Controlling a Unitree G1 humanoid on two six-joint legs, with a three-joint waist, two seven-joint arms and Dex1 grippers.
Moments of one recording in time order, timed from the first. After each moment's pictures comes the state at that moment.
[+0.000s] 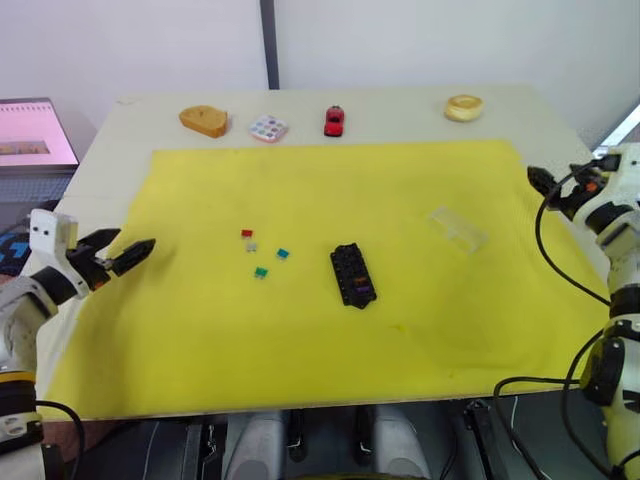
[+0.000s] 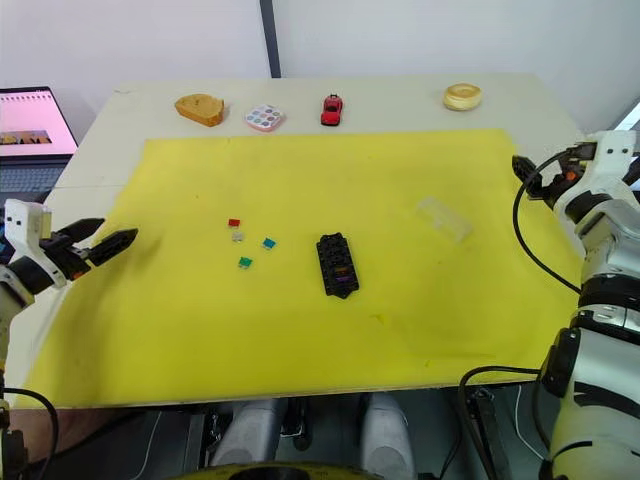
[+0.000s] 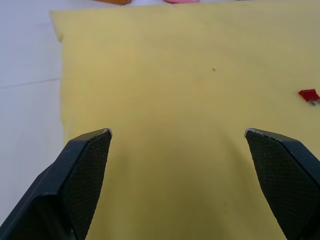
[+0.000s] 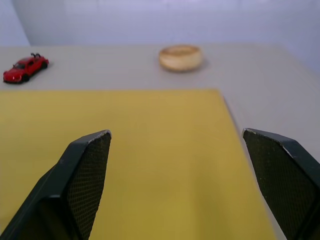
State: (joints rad) left arm -0.26 0.82 0.43 0.33 -0.50 0.37 -0.91; right arm -0.80 -0.80 -0.36 0.93 0.31 0.16 0.69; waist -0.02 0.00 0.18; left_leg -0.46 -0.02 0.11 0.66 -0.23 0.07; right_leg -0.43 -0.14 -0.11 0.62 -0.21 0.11
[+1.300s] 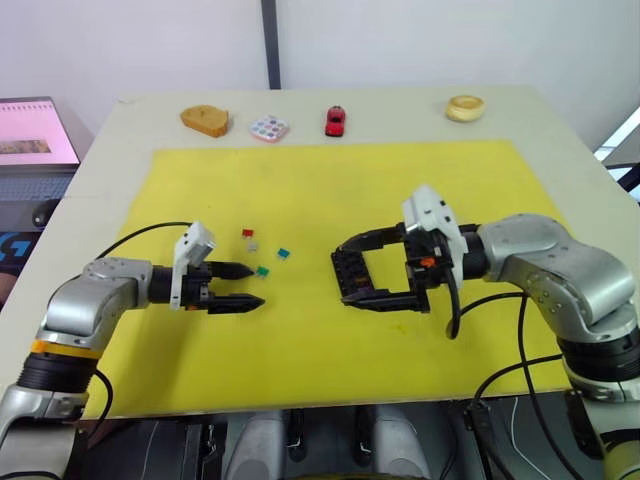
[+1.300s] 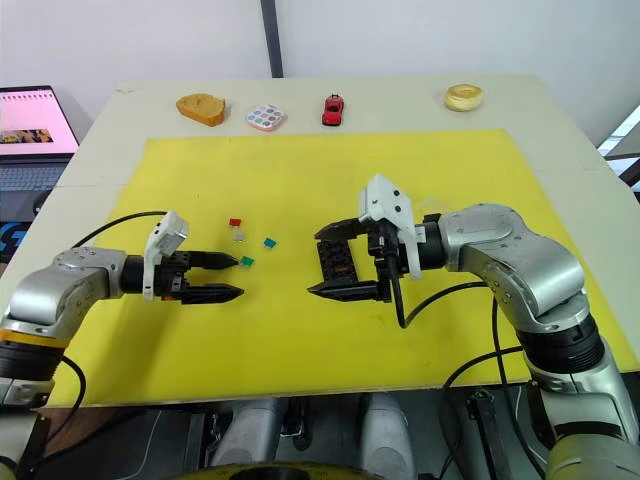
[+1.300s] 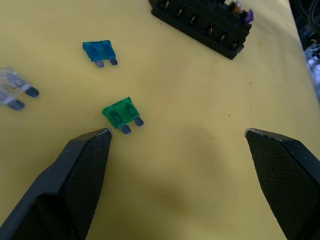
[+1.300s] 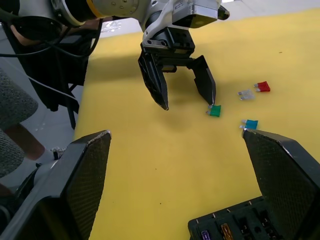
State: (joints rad) left arm -0.40 0.79 -0.05 0.06 -0.51 0.65 -1.25; right arm -0.59 -0.74 0.10 -0.45 0.67 0.85 1.07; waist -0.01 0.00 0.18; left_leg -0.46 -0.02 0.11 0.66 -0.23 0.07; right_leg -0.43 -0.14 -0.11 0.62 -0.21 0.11
